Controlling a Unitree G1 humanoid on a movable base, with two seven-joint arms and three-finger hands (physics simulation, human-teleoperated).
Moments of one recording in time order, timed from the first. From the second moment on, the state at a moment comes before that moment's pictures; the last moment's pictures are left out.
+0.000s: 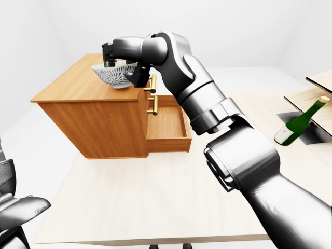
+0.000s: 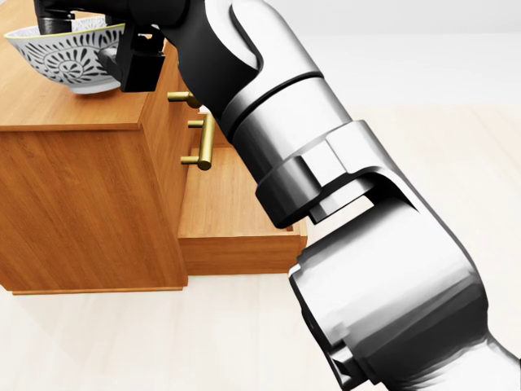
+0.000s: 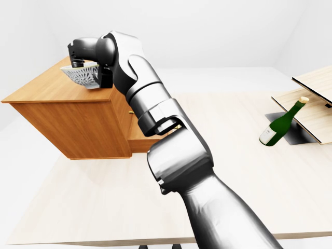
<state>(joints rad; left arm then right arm) 0.19 0.20 0.60 -1.05 -0.90 0.09 0.17 -1.68 0.07 0.11 1.04 -0.76 0.08 0.70</state>
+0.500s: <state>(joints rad) 0.19 0.20 0.60 -1.05 -0.90 0.09 0.16 -1.70 0.07 0.09 1.06 -0.83 0.05 0.70</state>
